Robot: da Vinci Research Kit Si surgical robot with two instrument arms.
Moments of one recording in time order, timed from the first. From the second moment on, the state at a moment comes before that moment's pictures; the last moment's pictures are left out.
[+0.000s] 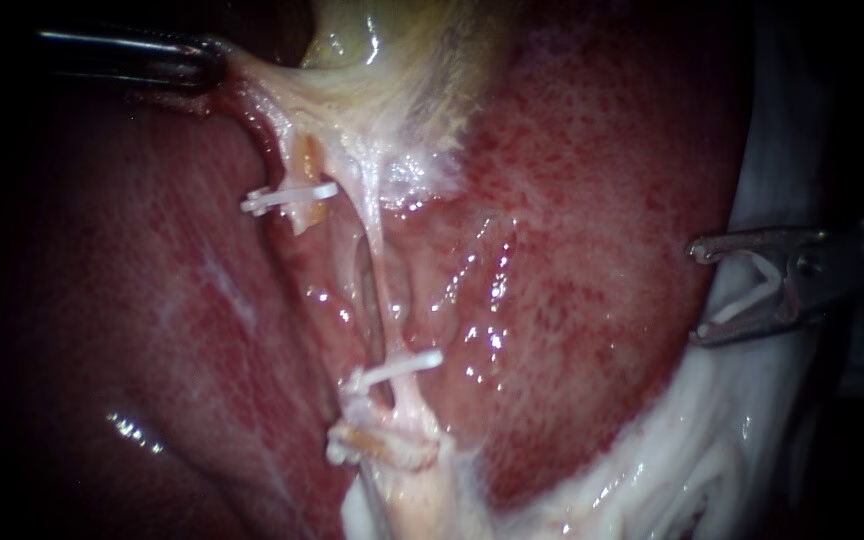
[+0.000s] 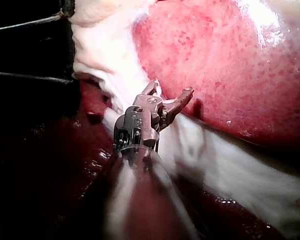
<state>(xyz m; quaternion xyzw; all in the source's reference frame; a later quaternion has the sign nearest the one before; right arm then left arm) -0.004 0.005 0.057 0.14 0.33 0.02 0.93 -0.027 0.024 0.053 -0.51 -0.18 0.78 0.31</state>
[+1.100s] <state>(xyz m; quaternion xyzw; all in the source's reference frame) 0.015 0.002 0.056 0.31 0.45 0.21 0.81 -0.028 0.024 0.052 -0.51 -0.18 0.78 0.31</state>
